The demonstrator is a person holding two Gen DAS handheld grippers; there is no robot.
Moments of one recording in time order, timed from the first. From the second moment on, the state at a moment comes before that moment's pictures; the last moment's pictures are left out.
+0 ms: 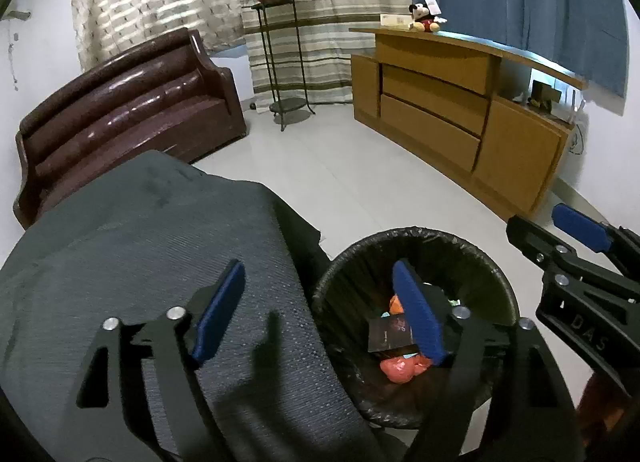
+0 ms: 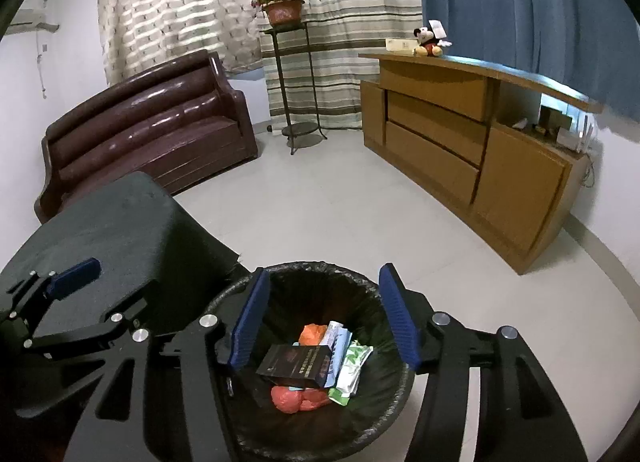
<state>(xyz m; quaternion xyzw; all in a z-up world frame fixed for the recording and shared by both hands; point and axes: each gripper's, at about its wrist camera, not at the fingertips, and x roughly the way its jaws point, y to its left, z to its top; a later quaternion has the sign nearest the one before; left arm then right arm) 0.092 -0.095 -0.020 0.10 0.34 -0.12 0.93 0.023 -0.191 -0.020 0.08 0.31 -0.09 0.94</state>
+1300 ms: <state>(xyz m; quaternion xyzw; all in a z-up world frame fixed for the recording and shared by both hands) -0.008 -0.012 0.037 0.04 0.29 -0.07 0.95 -0.063 -0.149 0.028 0.04 0.25 -0.09 0.96</state>
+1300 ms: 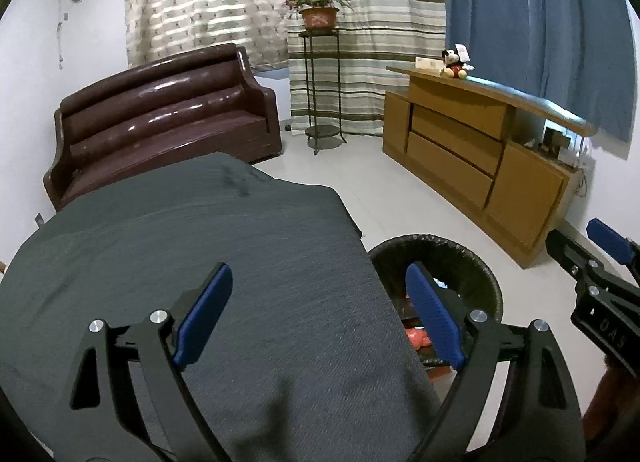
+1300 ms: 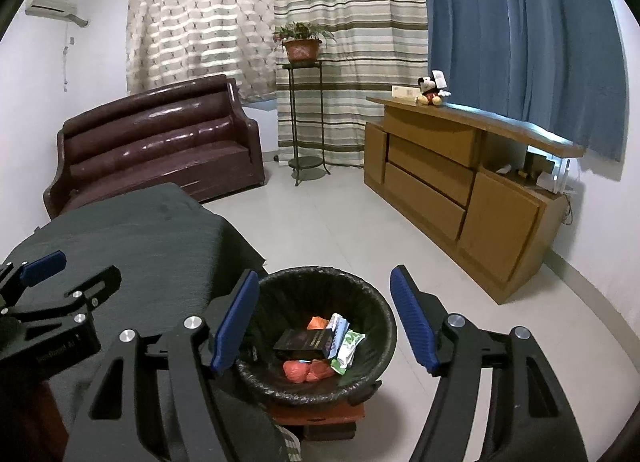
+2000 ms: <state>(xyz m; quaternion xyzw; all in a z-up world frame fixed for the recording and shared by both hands) -0.023 -0.009 0.045 0.04 0.28 -0.07 0.96 -0.075 -0.143 0.033 0.03 0.23 -0.08 0.97</state>
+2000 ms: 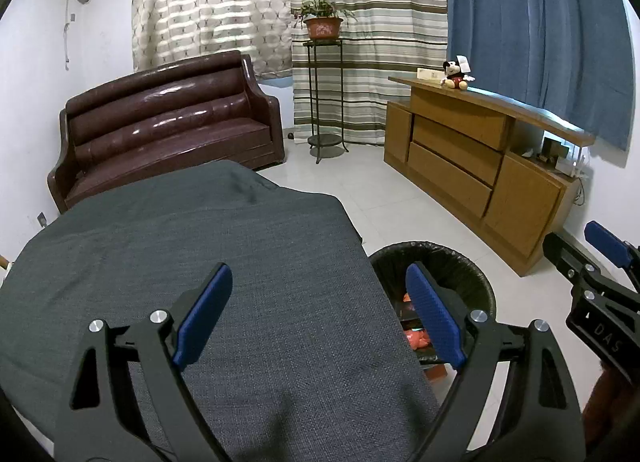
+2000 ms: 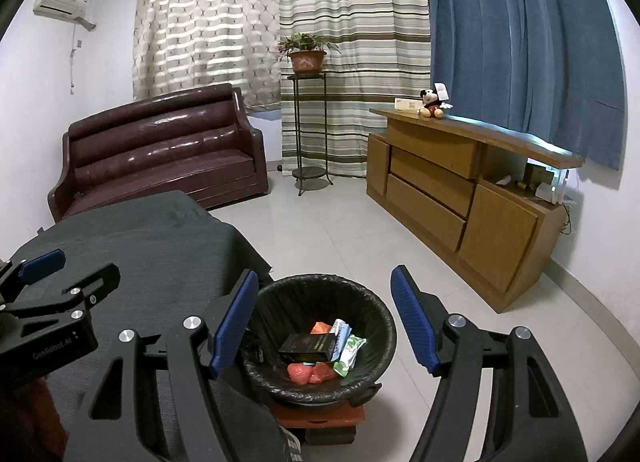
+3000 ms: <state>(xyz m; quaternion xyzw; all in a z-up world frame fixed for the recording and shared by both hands) -0.025 -0.011 0.045 0.04 0.28 -0.07 0.96 -0.075 -0.143 0.034 0.03 0.23 -0.08 0.97</state>
